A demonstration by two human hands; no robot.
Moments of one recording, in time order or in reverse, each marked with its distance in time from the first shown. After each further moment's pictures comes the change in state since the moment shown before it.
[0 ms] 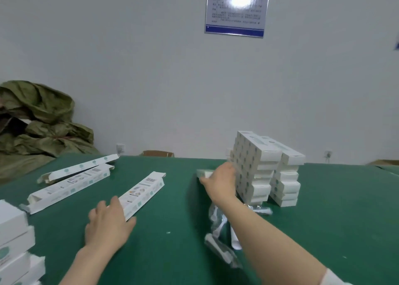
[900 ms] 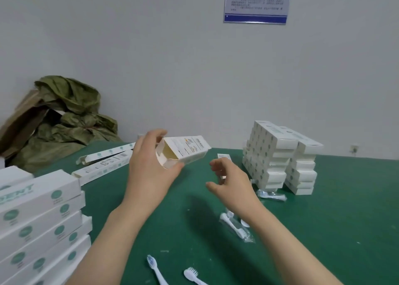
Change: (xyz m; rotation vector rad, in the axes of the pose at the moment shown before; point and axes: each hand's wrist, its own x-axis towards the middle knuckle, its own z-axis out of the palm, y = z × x) left_hand -0.048 0.049 -0.074 -0.705 0.476 0.486; right_hand -0.091 -0.006 -0.056 0.378 -0.195 -0.420
